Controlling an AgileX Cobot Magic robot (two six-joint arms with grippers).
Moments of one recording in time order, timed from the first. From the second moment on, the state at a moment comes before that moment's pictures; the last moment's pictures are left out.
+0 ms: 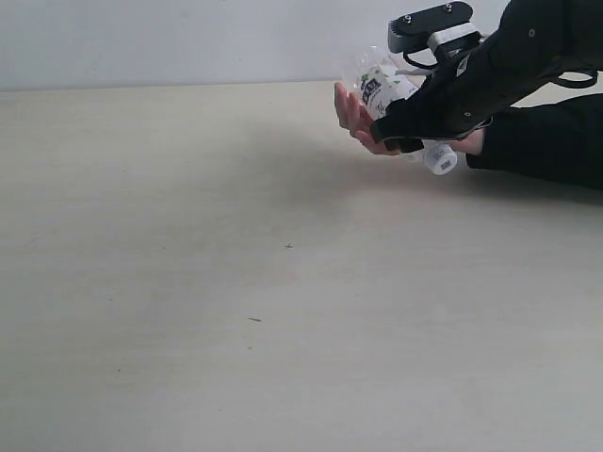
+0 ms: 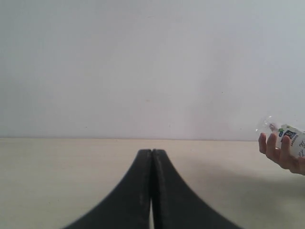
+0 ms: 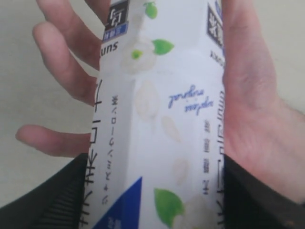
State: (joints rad) left arm -0.07 0.01 0.00 0.20 0.03 -0.30; right arm 0.32 1.84 -1.16 0.07 0.36 -0.12
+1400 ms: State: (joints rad) left arm -0.07 0.01 0.00 0.20 0.03 -0.30; right arm 0.32 0.91 -0.69 0.26 0.59 -0.13
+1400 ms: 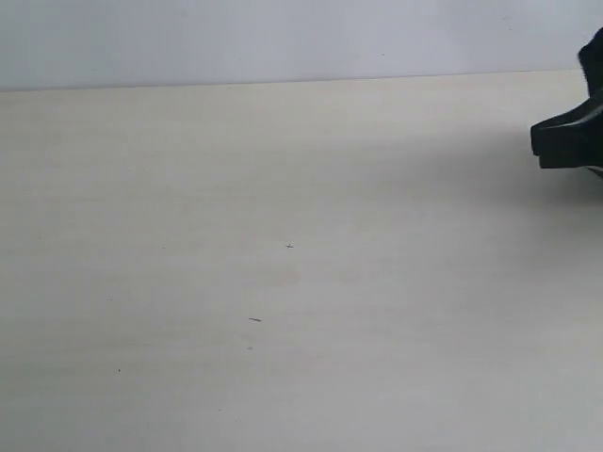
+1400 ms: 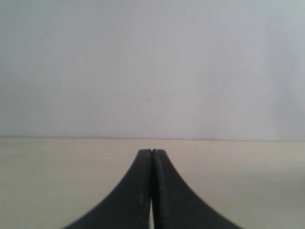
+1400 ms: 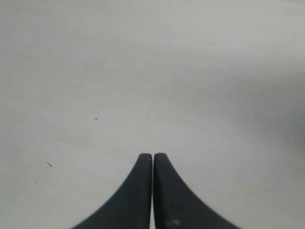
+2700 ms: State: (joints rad) left arm -0.07 0.01 0.00 0.20 0.03 -0.30; right arm 0.11 0.11 -0.03 0.14 0.01 -0.13
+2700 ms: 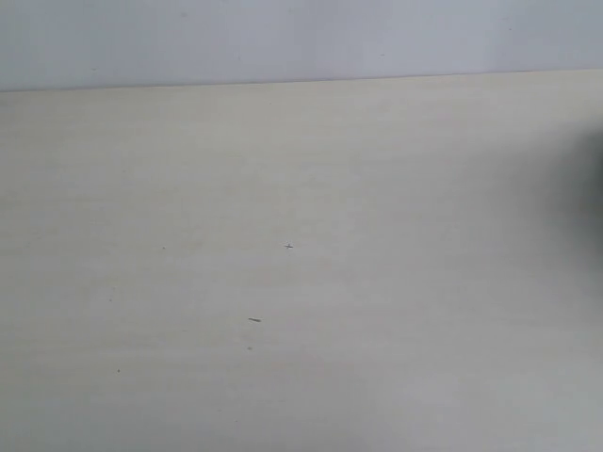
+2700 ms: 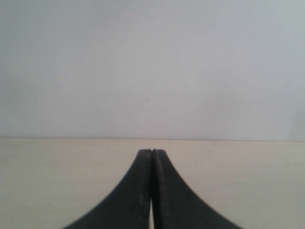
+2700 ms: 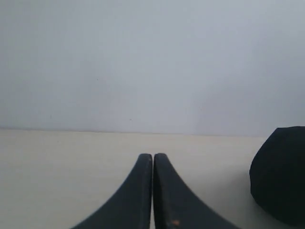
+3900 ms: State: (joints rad) left arm -0.07 0.01 0.00 0.20 0.03 -0.30; right arm 0.11 0.01 -0.01 0.13 0.06 -0.17
